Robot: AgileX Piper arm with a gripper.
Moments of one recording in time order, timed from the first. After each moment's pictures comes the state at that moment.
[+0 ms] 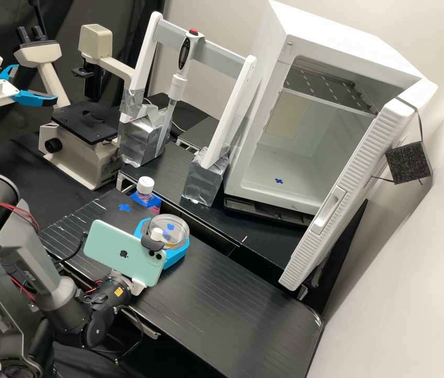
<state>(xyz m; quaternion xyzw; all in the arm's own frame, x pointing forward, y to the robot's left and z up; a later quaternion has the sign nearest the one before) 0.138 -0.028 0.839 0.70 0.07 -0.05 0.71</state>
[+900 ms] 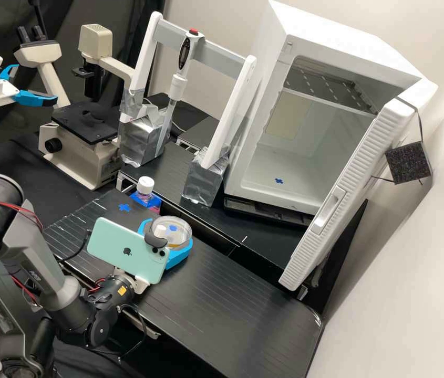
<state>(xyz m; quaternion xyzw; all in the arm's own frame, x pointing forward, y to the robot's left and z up) 0.142 -0.025 0.843 0.70 0.08 -0.04 0.71</state>
